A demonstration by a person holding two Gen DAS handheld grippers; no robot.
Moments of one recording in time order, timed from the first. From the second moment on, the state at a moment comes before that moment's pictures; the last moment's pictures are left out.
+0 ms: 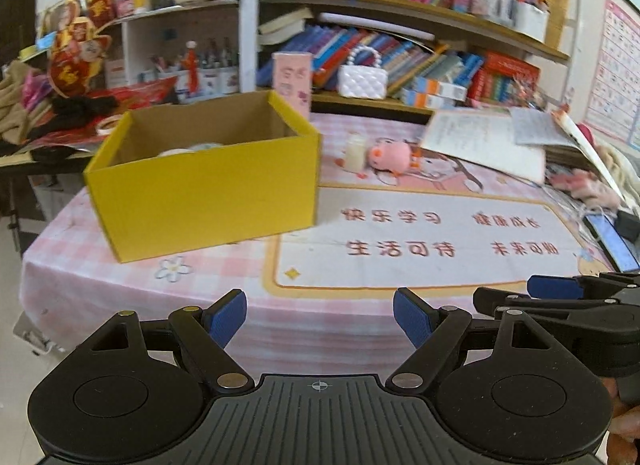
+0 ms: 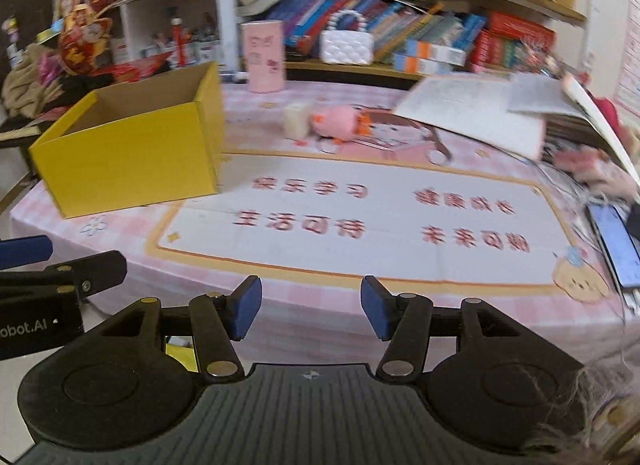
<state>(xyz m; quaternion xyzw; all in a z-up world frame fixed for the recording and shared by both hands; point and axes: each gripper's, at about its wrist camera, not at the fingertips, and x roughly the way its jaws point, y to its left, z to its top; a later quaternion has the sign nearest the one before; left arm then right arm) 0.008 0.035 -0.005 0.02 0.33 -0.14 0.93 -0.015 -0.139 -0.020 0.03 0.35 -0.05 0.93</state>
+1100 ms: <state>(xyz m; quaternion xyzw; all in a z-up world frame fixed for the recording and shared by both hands) 0.135 -0.105 -0.003 0.03 0.33 -0.15 0.93 0.091 -0.283 -0.027 0.03 0.37 -0.07 0.93</state>
